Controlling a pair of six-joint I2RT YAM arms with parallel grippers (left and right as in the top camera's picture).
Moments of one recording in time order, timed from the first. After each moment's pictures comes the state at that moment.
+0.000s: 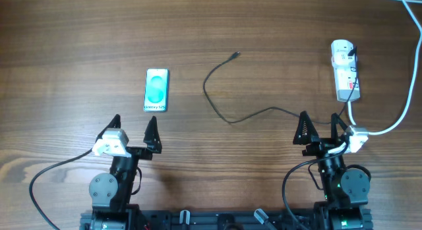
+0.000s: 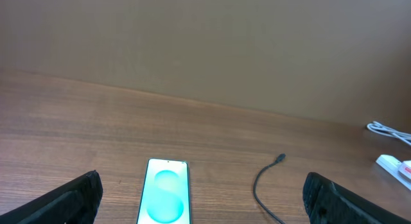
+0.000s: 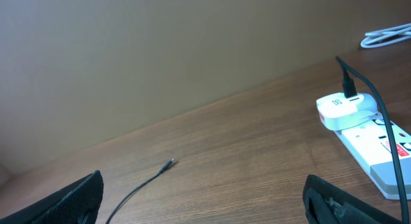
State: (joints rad) left arm -0.05 0.03 0.01 0.01 0.08 -0.24; right arm 0.07 0.02 0.01 0.00 -0.02 0.41
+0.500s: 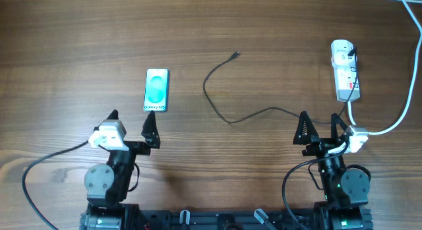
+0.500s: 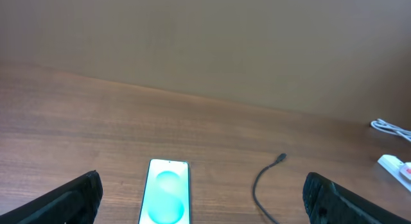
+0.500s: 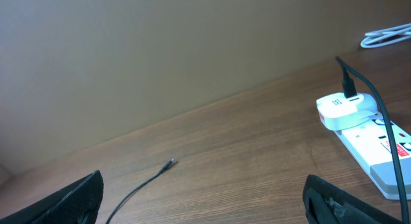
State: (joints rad) left arm -0.05 0.22 0.14 0.01 0.08 -0.24; right arm 0.07 0.02 0.01 0.00 -0.02 0.41
